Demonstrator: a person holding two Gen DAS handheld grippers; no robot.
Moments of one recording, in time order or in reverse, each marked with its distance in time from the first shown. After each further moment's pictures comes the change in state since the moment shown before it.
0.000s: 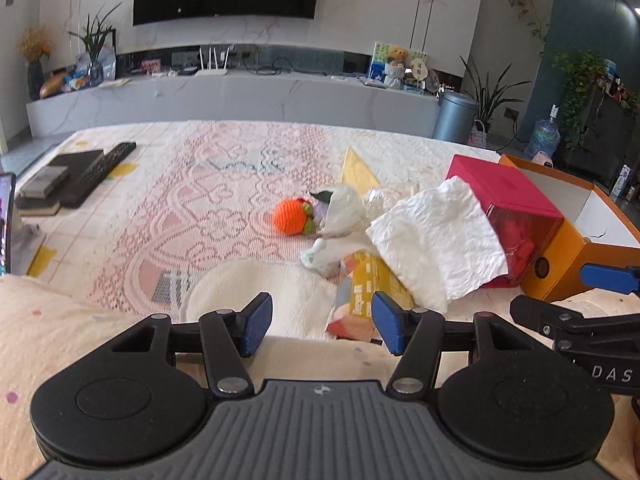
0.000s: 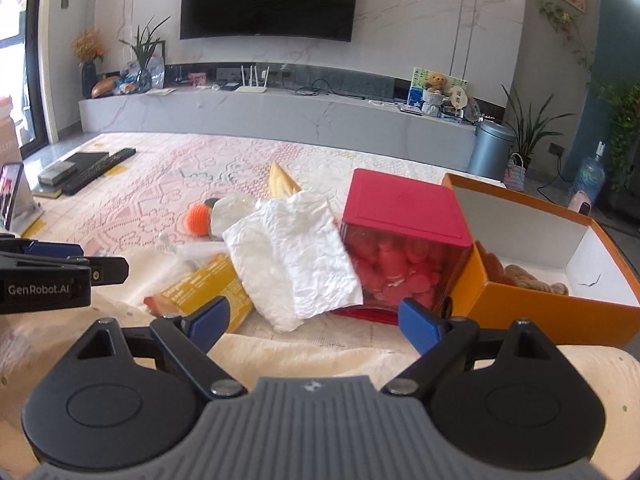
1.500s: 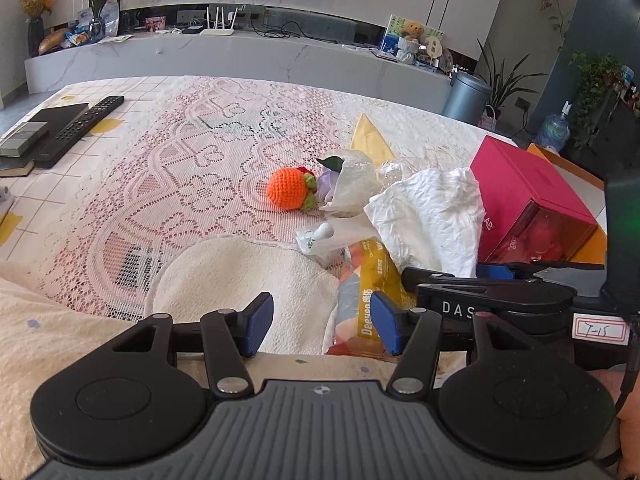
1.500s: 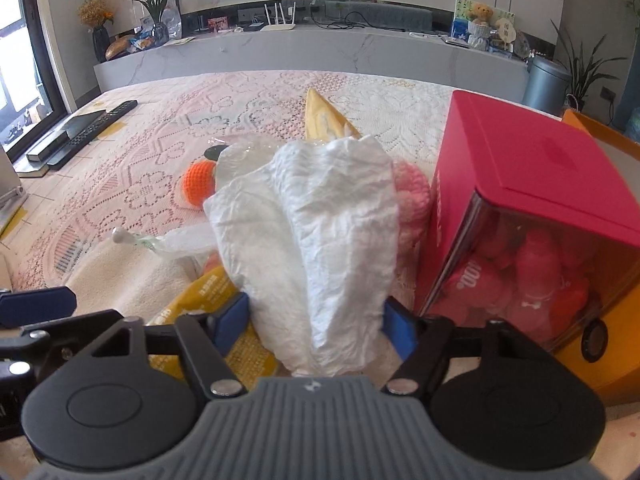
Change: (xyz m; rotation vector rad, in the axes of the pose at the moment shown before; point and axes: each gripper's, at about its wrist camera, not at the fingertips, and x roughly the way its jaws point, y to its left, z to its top) left arm 0.045 -0.002 0.008 -0.074 0.098 -0.010; right arm 0.137 0.019 0.024 0.051 0.183 0.143
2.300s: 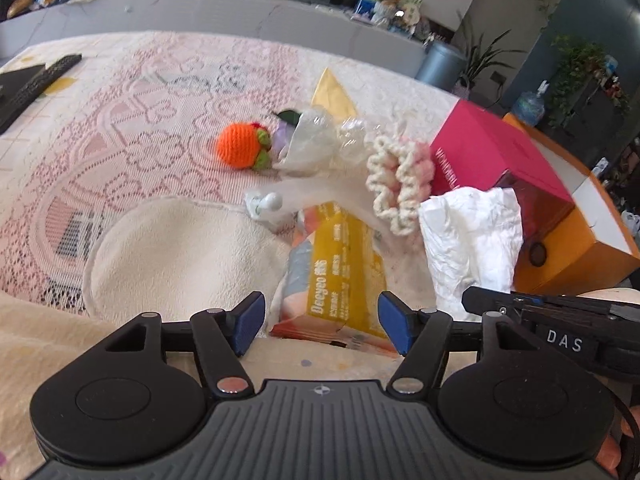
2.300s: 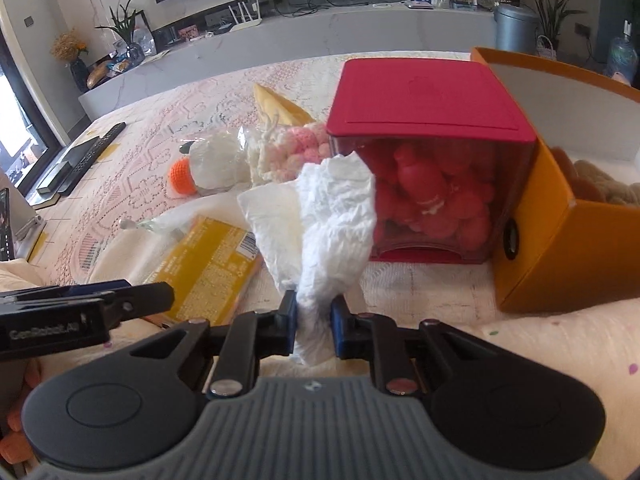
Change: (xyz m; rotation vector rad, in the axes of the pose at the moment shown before) left arm 0.029 -0.011 0.000 -0.028 0.146 -0.109; right arm -0.054 -0.046 -0.030 0.165 0.055 0.043
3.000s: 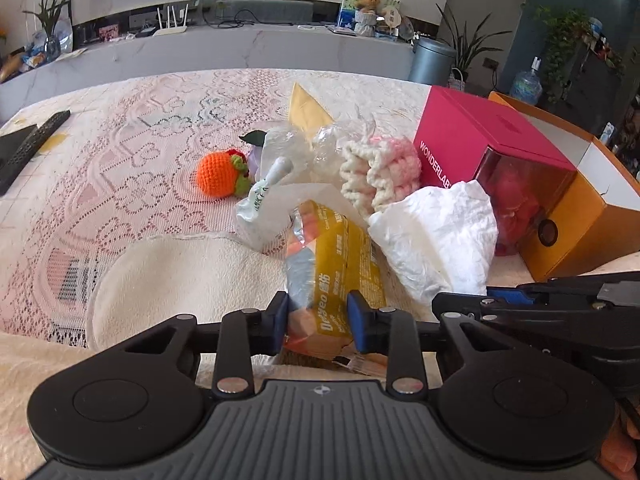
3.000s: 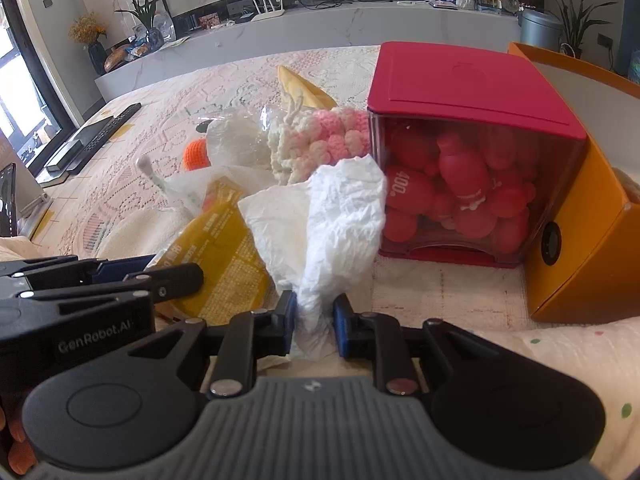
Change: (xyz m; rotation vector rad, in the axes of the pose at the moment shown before) left arm 0.000 -0.033 -0.008 0.141 -0.075 0.069; right arm 0.010 0.007 -0.004 -0.049 0.016 0.025
